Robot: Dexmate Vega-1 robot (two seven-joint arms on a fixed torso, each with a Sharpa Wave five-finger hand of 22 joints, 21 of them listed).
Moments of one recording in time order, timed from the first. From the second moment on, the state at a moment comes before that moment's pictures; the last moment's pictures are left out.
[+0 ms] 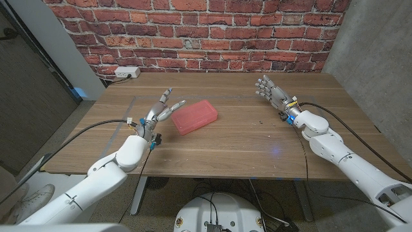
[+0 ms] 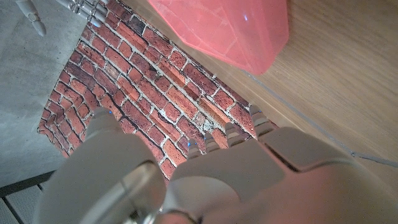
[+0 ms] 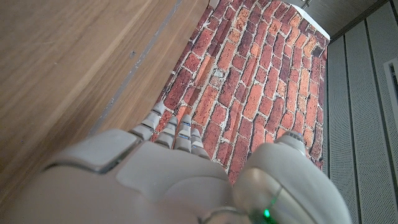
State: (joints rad) left arm 1.25 0.82 0.31 -1.95 -0.16 -0.03 0.38; left_hand 0.54 -0.06 0.04 -0.04 0.23 -0.12 -0.21 0.18 0.20 -0.12 -0.14 0.20 0.23 -0.09 0.03 0.19 0.20 -0.05 0.21 0.26 0.18; right arm -0.80 -0.62 -0.42 -1.29 0.60 0.35 0.29; right_hand 0.42 -0.03 -0.04 -0.02 0.21 -0.04 0.06 0.18 0.19 0.09 0.05 0.20 0.20 0.00 0.01 0.18 0.18 -0.04 0.08 0.46 0.17
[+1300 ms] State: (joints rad) left arm 1.04 0.89 0.52 -2.00 0.25 0.35 0.25; left_hand 0.60 -0.05 0.04 -0.07 0.22 -0.17 -0.21 0.19 0.22 -0.17 -0.14 0.21 0.25 -0.14 0.13 0.20 0.23 0.01 0.22 0.23 0.19; right arm -0.81 -0.64 -0.40 -1.31 0.62 0.34 0.29; right_hand 0.42 -0.03 -0.05 -0.02 0.21 -0.05 0.06 0.19 0.19 0.08 0.05 0.21 0.20 0.01 0.01 0.19 0.18 -0.01 0.15 0.44 0.17
